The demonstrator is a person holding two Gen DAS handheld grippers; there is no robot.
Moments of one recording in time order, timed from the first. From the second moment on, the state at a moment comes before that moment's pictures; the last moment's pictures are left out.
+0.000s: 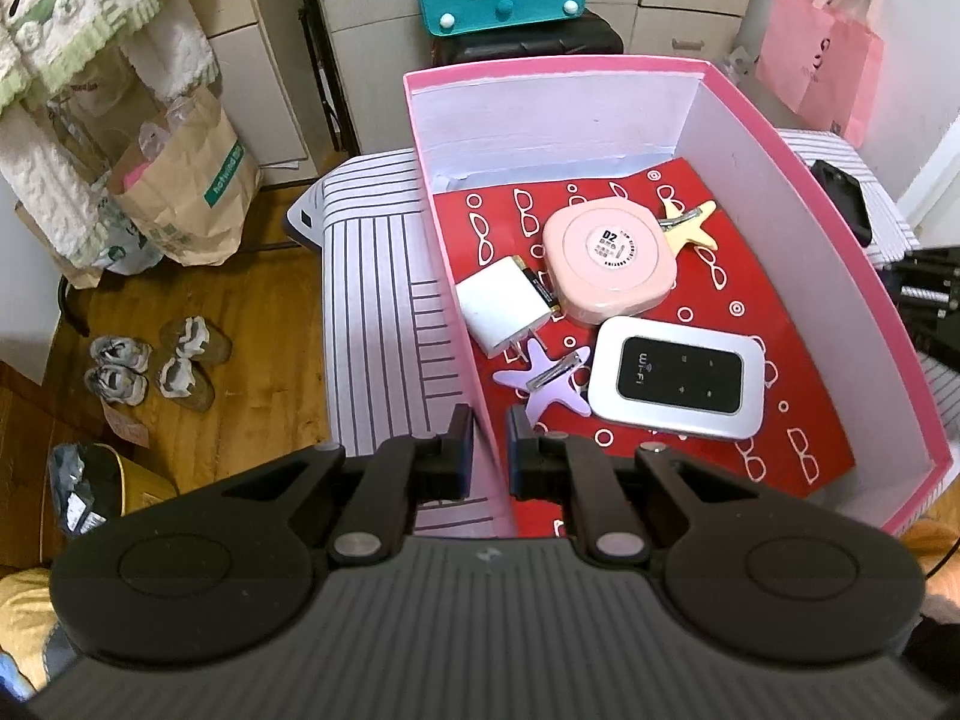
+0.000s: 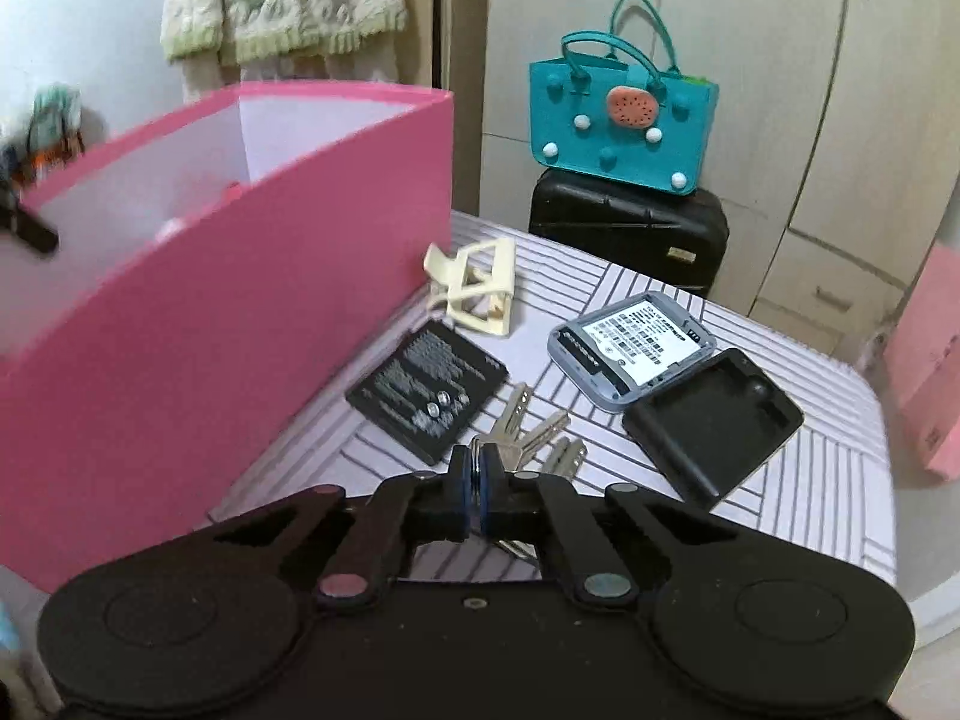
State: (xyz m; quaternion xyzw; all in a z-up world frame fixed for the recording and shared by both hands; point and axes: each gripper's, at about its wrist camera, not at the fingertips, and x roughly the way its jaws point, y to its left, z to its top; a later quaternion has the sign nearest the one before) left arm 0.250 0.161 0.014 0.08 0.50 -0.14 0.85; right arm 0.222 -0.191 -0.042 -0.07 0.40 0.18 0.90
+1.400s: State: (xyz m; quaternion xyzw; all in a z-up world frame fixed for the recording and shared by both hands) left arm 0.242 0.159 0.019 0.12 0.48 -0.16 0.85; right arm 0.254 -0.095 0.043 -0.04 0.38 0.34 0.86
